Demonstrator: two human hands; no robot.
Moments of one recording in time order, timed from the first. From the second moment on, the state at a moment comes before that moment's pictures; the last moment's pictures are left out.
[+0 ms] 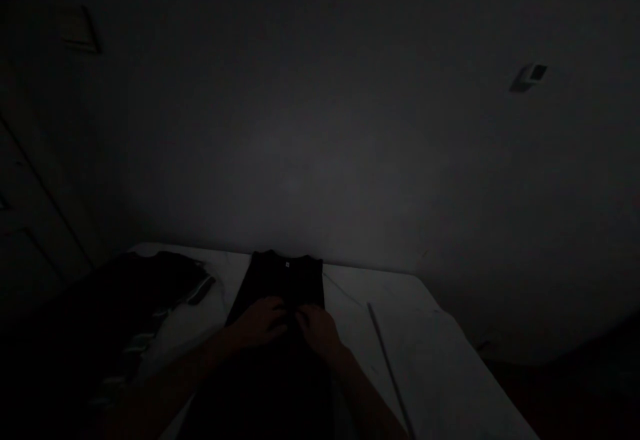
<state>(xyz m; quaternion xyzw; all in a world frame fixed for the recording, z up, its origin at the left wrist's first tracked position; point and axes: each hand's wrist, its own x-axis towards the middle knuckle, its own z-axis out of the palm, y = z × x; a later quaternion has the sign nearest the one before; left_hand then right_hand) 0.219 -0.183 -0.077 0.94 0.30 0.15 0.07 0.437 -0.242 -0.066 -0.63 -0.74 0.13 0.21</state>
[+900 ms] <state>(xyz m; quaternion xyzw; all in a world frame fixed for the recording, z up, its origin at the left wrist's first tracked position) 0.173 -0.092 -0.099 0.75 0.63 0.18 -0.01 0.313 0.026 -0.073 -0.62 -0.74 0.19 0.18</state>
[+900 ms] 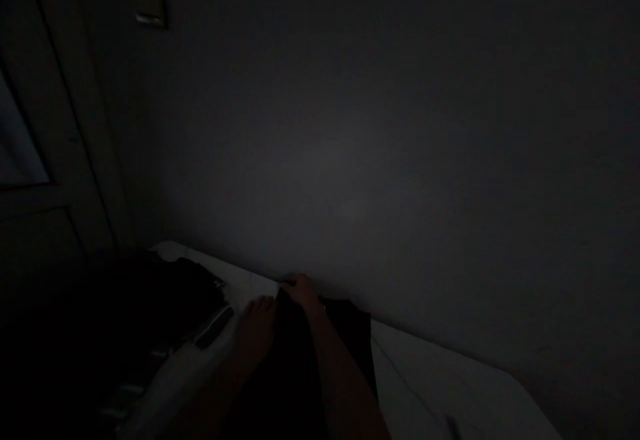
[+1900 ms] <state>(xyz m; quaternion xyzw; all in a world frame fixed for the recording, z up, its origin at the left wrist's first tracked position) 0.178 -0.105 -0.104 0.76 0.61 0.20 -0.04 0.322 0.006 -0.072 -0.56 -0.78 0.15 0.23</state>
